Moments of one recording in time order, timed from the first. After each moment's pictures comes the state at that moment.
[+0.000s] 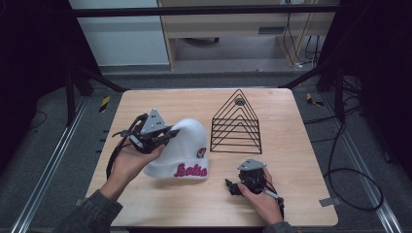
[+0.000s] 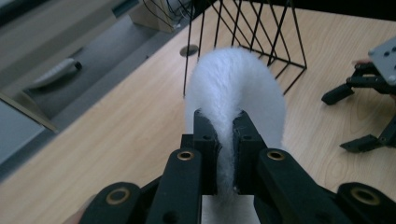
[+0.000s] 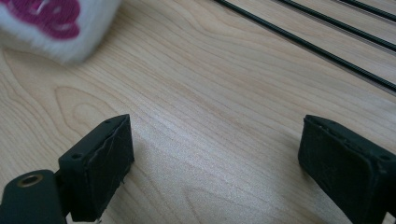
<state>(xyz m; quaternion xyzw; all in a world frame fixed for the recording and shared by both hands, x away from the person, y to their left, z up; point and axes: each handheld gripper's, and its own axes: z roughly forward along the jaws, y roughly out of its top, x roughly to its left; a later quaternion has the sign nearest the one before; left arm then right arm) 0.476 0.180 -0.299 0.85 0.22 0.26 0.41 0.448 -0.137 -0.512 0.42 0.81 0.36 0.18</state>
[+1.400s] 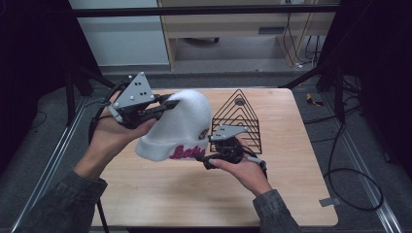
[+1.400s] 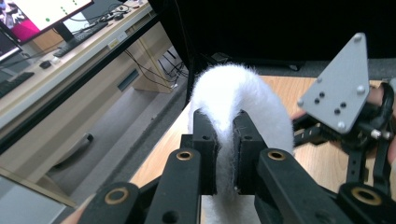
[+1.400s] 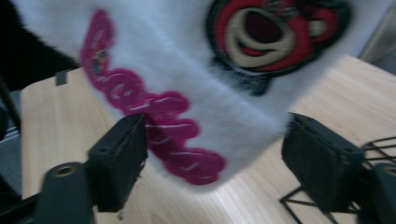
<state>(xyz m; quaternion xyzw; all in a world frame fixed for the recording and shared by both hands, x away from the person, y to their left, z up) 0.467 0.177 -0.205 0.83 0.12 0.29 0.46 0.482 -0.067 -0.383 0.25 0.82 0.49 0.13</state>
